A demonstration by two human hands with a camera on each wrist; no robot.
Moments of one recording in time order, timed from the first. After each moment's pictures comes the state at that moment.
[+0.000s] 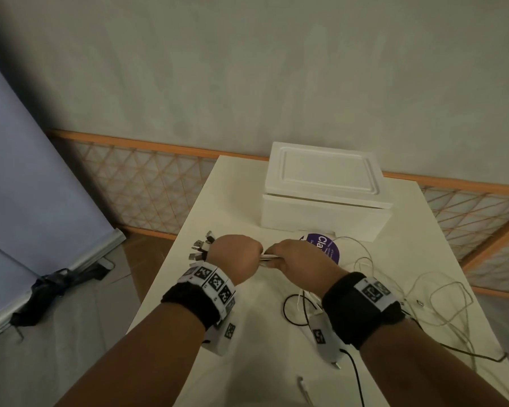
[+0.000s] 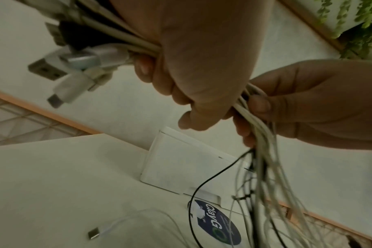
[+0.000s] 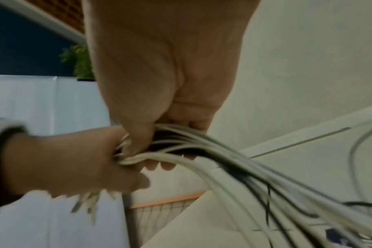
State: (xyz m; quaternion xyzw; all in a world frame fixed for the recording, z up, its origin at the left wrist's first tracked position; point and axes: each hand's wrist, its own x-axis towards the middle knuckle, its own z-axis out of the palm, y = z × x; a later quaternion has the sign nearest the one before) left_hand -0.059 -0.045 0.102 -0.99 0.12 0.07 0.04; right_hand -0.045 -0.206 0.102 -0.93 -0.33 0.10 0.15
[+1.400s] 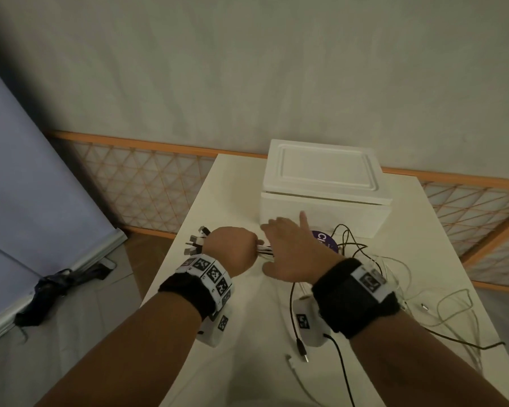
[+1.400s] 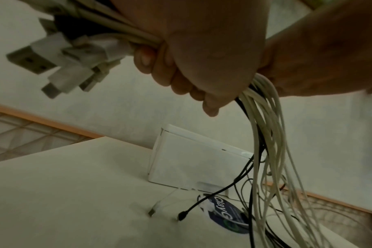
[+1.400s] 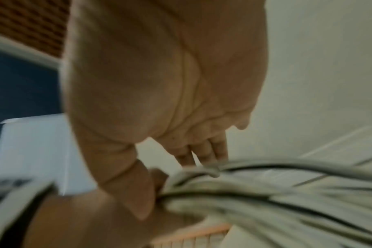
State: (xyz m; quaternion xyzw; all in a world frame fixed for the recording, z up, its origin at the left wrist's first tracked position) left_hand -0.050 -0.041 0.106 -0.99 0.10 0.03 0.06; right_hand -0.051 -0.193 0.141 -0.94 -0.31 0.14 0.06
